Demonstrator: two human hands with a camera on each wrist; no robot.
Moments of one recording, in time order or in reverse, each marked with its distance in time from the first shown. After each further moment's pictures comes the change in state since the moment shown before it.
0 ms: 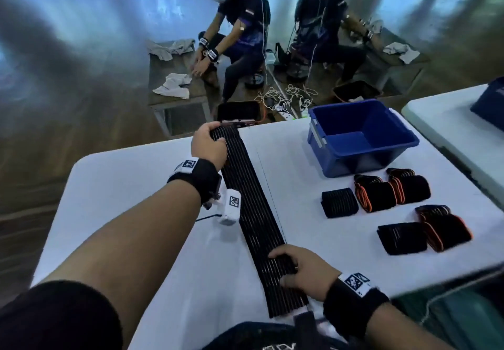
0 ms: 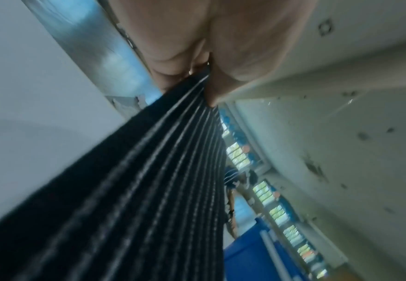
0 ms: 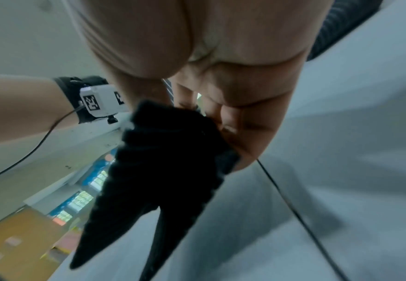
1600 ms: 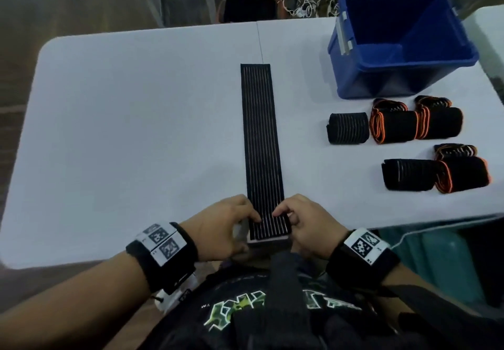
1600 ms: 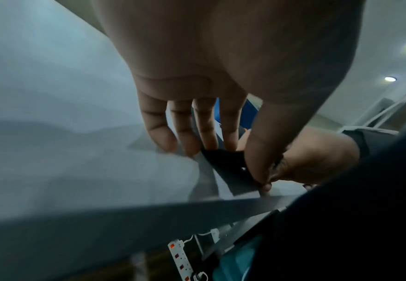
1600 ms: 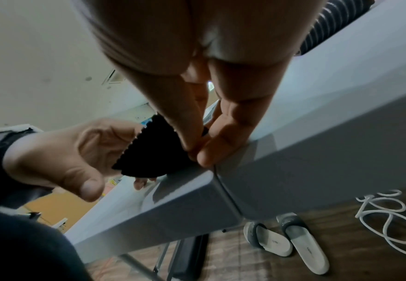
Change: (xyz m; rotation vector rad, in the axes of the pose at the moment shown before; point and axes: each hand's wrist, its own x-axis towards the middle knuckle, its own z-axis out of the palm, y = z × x) left_hand -0.270 -0.080 -0.029 0.462 -1.084 0.224; right_hand -0.028 0.050 0.003 -0.363 -0.045 -0.089
